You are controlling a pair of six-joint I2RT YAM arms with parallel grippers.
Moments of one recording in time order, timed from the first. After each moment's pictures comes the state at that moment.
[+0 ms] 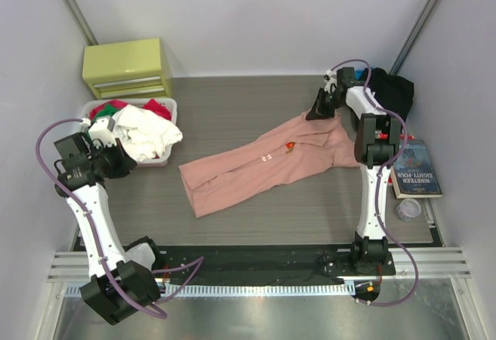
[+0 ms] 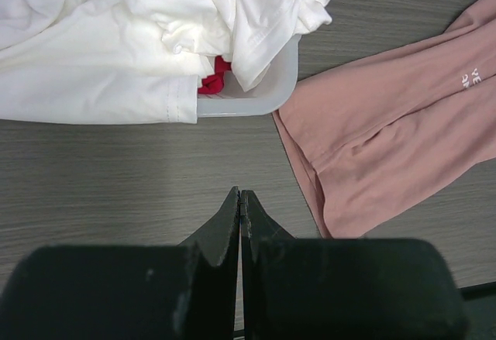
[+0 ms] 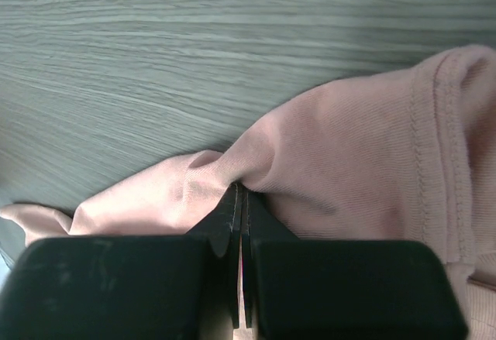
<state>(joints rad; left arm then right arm) 0.52 0.96 0.99 -0.85 0.58 0.19 0.00 2.46 2.06 -0.68 -0.53 0.24</state>
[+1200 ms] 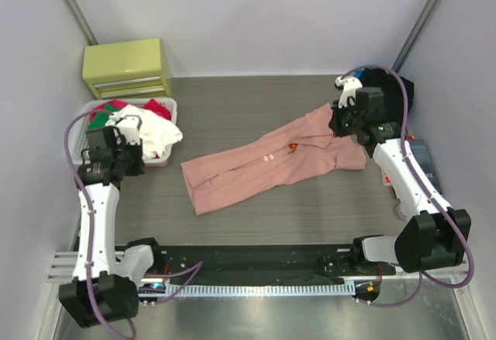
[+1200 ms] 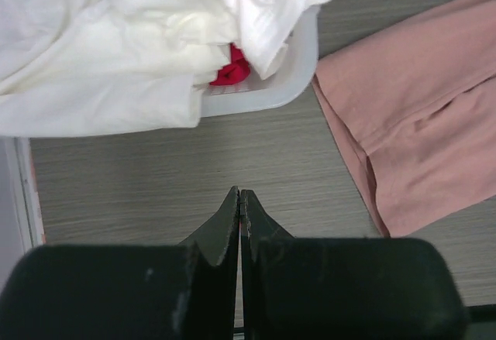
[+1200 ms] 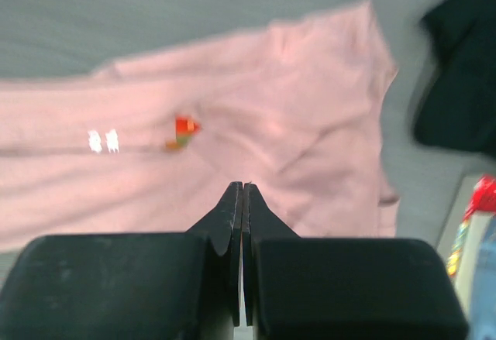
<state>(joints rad) 0.27 0.92 0.95 -0.80 0.26 0.23 0.12 1.30 1.17 -0.43 -0.15 -0.08</state>
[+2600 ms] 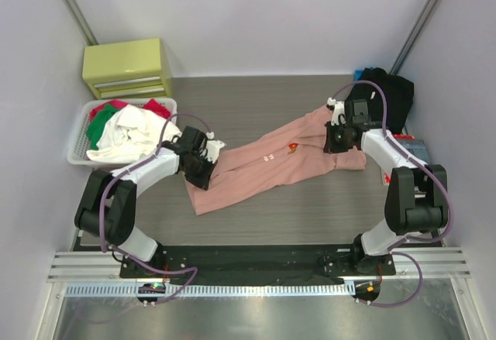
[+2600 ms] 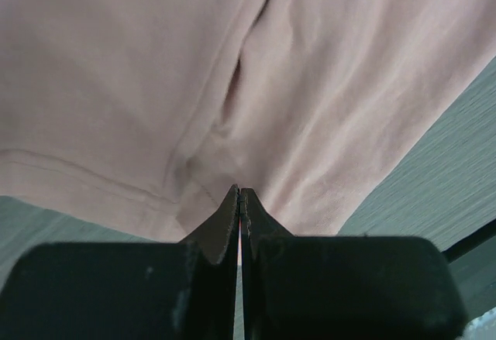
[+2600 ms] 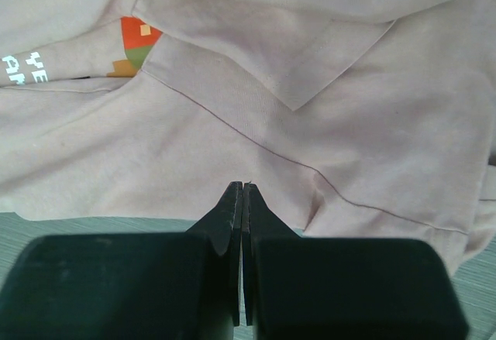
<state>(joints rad) -0.39 1.54 0.93 -0.60 0.26 0.18 0.06 1.55 1.05 -0.46 -0.23 -0.06</state>
